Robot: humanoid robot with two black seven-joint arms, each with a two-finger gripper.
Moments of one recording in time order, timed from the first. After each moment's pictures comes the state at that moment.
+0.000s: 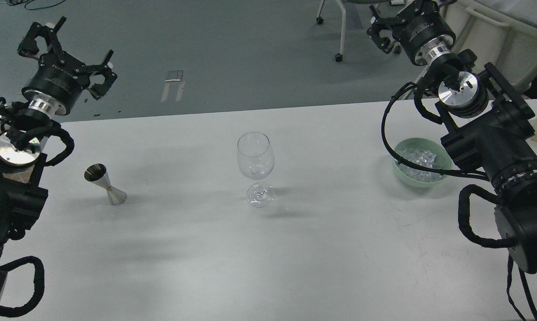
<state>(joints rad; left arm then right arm) -0.72 0.39 -1.38 -0.69 0.19 -0.47 0.07 1.01 -0.03 1.39 0.45 -0.37 0.34 0.04</state>
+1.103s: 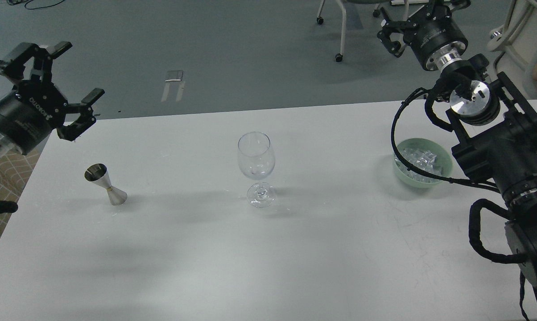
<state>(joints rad) -0.22 0.84 -1.37 -1.48 0.38 -0.38 0.04 0.91 -0.08 1.40 0.60 -0.37 0.33 0.04</state>
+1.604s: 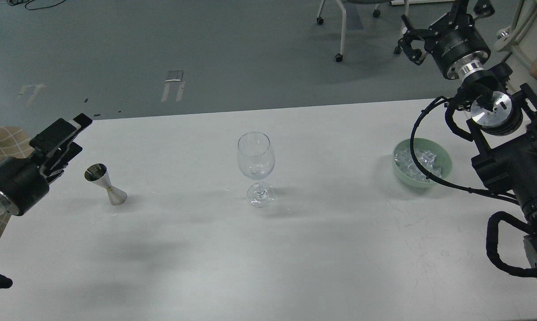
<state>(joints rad) 0.16 0.81 -1.53 -1.70 1.21 -0.24 -0.04 0.82 -0.15 1.41 0.66 -0.37 0.33 0.04</state>
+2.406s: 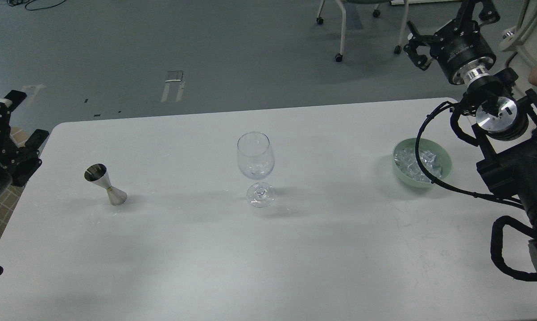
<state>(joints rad) 0.15 0.65 -1.78 -1.57 0.63 -0.27 0.02 0.81 -0.16 1.41 0.67 -0.37 0.34 0.04</state>
